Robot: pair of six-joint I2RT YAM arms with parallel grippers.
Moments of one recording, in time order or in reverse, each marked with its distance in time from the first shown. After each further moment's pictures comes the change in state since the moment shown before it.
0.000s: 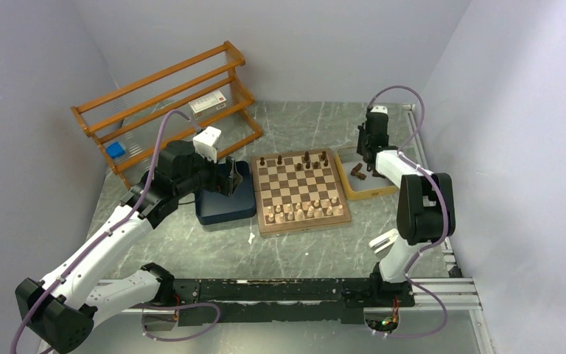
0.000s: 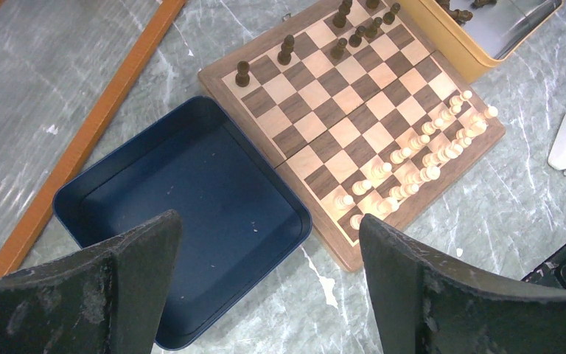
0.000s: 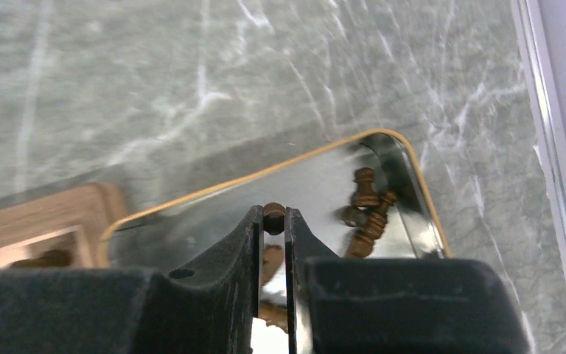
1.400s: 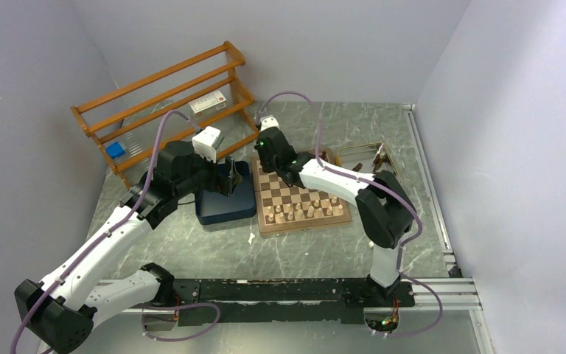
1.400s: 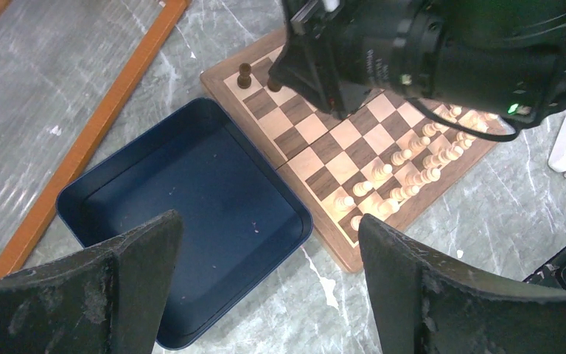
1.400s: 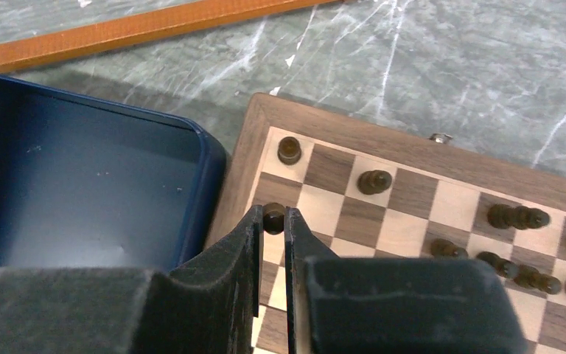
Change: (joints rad) left arm 0.000 -0.005 0.000 0.000 -0.006 0.000; right arm 0.720 0.093 0.240 -0.129 0.037 0.156
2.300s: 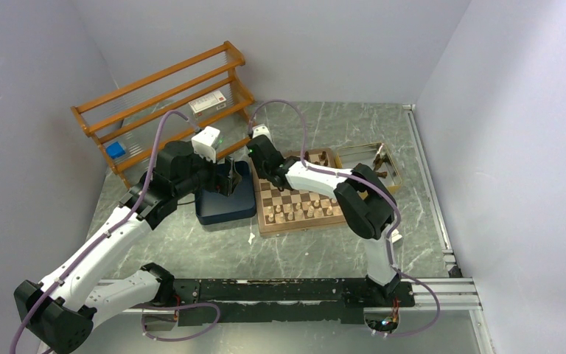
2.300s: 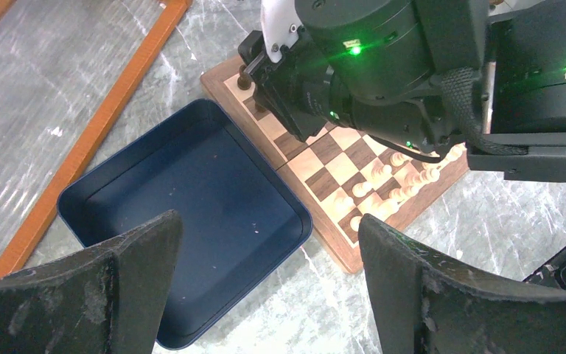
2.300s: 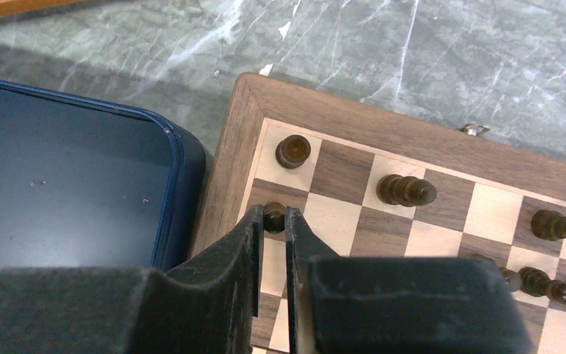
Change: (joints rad) left arm 0.000 -0.006 0.000 0.000 0.000 0.000; right arm 0.038 0.173 0.076 0.003 0.086 -0.002
